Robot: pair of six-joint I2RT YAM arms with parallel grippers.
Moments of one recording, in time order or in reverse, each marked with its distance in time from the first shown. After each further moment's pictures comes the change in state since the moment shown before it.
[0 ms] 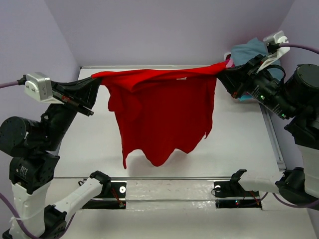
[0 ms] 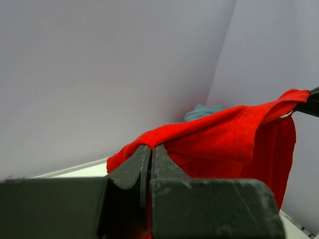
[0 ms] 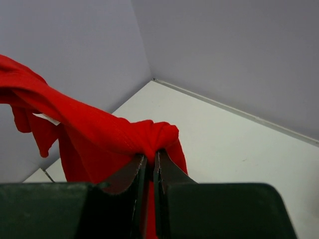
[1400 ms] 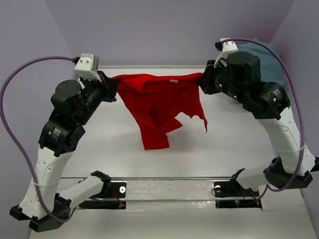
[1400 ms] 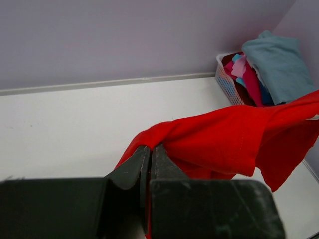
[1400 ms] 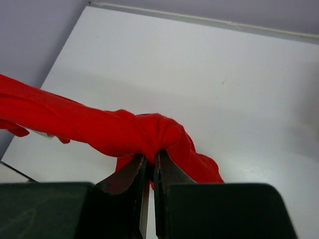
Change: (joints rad) left arm 0.011 0.169 -0.088 -0.174 -0.153 -0.037; right arm -0.025 0.209 -0.076 -0.178 0.177 0.163
